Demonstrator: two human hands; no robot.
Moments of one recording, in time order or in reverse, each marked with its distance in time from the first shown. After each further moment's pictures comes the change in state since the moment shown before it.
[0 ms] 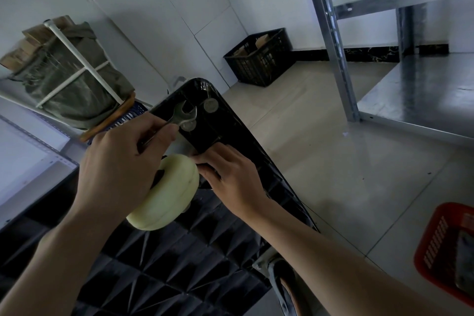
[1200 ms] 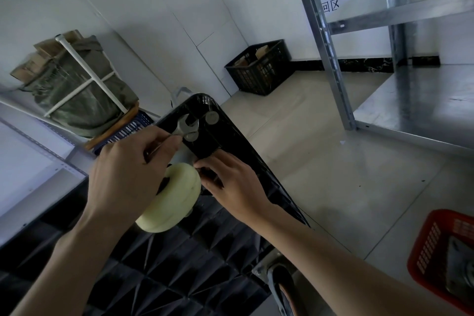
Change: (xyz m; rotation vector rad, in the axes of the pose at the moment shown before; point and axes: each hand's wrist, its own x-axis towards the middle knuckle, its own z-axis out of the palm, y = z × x) left_hand -0.005 0.017 -0.010 0.013 0.012 -0.043; right_hand 0.007 -0.007 -0.018 0.017 -0.157 0.035
